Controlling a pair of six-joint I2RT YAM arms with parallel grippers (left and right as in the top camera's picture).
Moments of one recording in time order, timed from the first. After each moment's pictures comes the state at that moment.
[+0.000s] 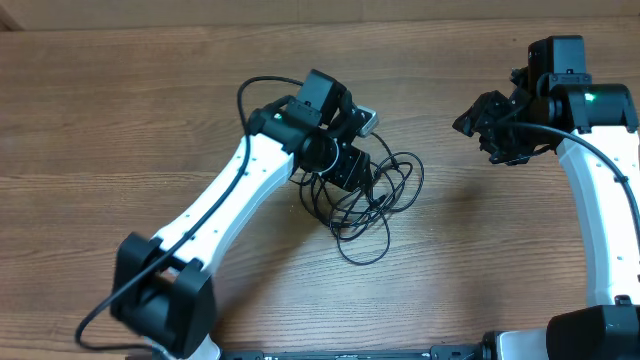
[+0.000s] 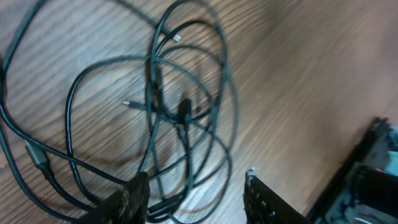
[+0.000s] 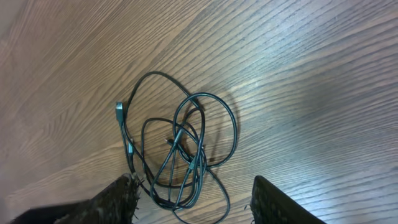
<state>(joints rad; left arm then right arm) -0.53 1.81 1.51 -0.89 0.44 -0.03 -0.01 1.58 1.57 -1.20 -0.28 0.54</state>
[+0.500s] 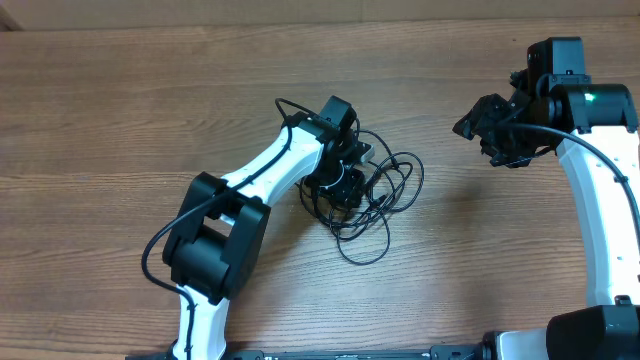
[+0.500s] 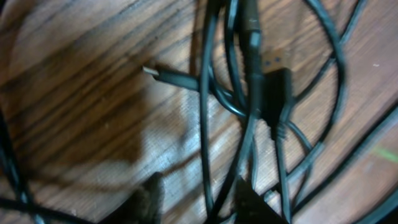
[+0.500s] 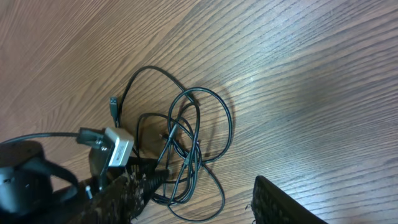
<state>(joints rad) -0.54 2.10 1.50 -0.89 0.40 0.00 -0.01 1.58 1.57 -1.22 -0.27 0.53</state>
